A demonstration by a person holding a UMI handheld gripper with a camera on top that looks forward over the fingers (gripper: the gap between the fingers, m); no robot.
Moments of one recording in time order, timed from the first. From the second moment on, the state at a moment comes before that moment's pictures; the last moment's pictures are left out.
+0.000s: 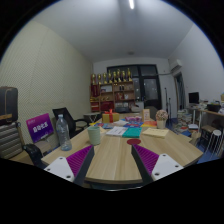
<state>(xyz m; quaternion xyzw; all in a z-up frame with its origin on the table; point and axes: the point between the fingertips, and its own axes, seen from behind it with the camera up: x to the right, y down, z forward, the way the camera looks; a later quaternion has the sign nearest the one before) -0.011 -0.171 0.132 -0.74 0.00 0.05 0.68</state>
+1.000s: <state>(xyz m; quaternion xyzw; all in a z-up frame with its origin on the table) -0.288 -0.043 0.132 -0.73 -0.09 0.14 0.66</state>
